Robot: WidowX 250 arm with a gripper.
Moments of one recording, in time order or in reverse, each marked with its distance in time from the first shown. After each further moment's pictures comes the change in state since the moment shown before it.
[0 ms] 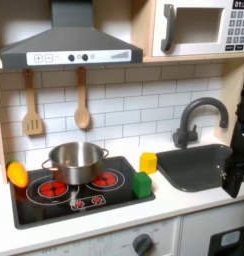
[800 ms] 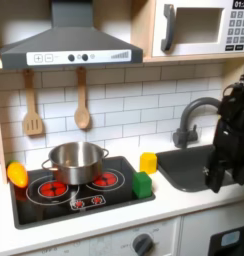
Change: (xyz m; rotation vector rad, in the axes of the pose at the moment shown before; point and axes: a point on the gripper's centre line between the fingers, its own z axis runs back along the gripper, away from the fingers) arm 0.028 0.012 -0.009 0.016 -0.011 0.038
